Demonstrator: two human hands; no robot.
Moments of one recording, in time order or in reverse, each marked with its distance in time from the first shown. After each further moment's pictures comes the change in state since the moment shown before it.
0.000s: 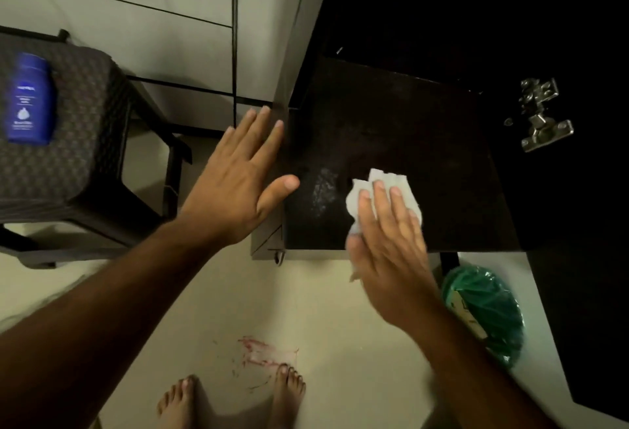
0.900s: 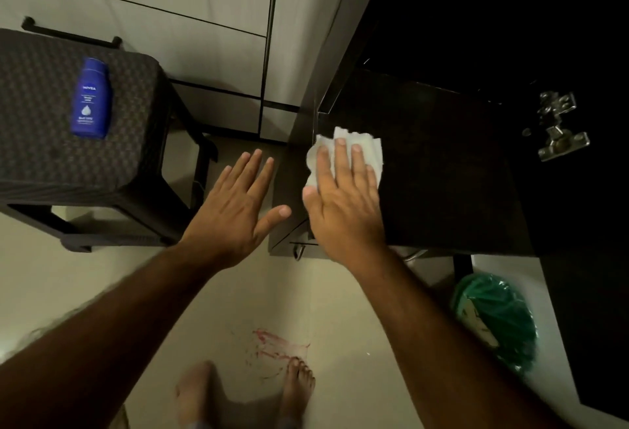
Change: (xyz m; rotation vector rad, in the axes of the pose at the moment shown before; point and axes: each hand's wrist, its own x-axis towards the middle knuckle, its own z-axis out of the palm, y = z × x) left_hand -0.056 -0.022 0.004 0.055 -0.162 -0.152; right_hand 0.067 -0.082 0.001 -0.040 0.003 -0.049
